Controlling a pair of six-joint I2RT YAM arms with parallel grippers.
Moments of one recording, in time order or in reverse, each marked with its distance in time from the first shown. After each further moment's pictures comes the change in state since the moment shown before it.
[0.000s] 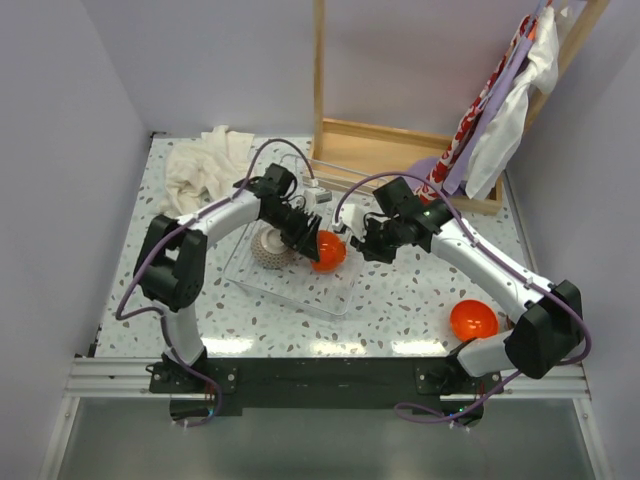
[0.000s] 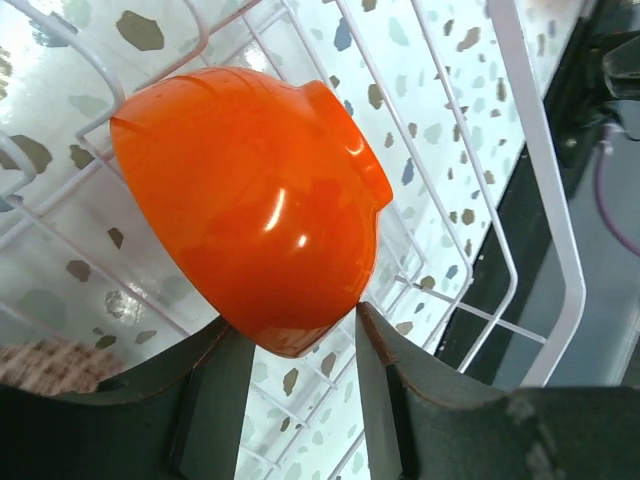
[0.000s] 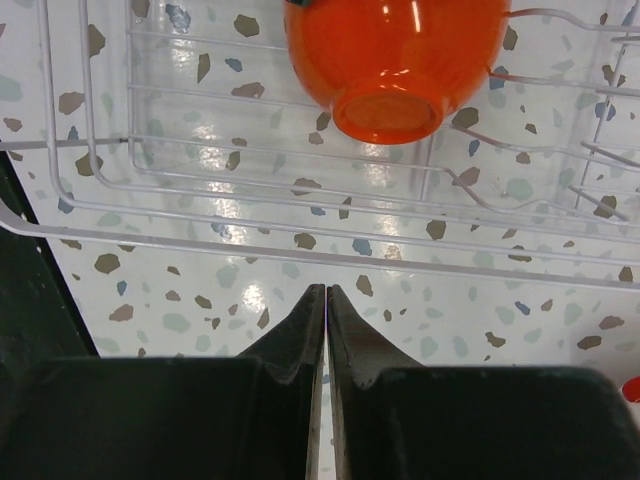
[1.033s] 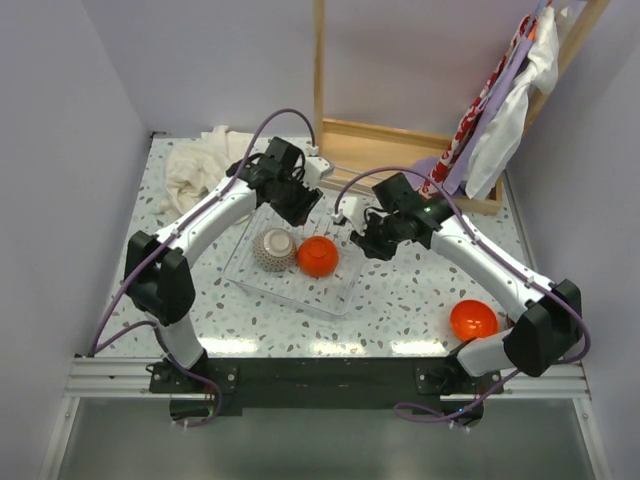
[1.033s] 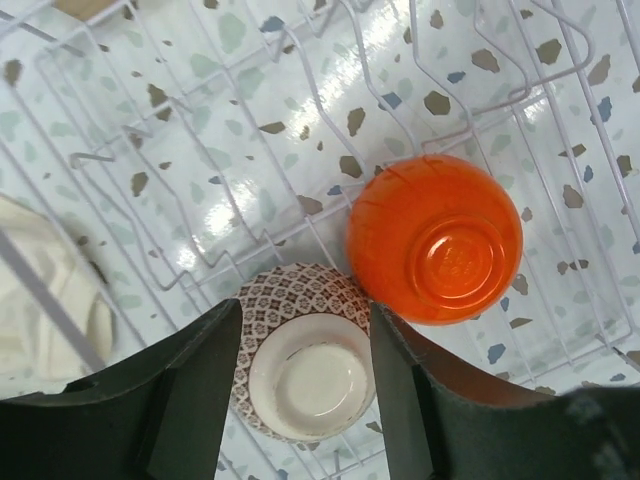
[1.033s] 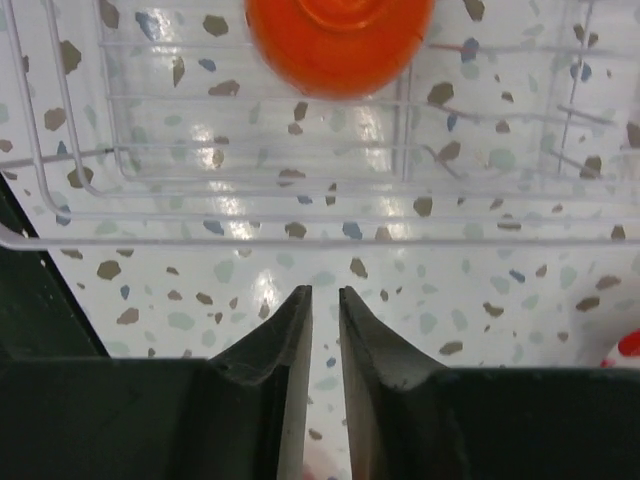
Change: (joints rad) left arm -0.076 -0.108 0.218 -0.094 -0.658 0.059; right arm 0.003 0.019 0.047 -0.015 0.048 0.082
